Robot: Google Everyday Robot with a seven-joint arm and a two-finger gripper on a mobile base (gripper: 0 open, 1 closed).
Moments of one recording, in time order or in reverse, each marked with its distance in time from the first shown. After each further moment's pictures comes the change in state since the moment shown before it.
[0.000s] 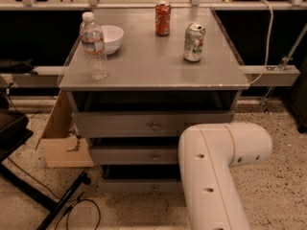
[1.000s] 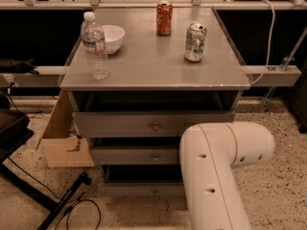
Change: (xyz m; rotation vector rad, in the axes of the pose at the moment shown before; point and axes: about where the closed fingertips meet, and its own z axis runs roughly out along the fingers) arm 0.015 0.020 -0.007 -0.038 0.027 0.028
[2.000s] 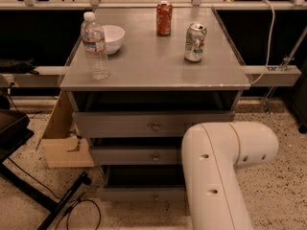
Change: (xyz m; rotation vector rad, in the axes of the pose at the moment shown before) arm 0.011 0.019 -0.006 -0.040 0.020 0.044
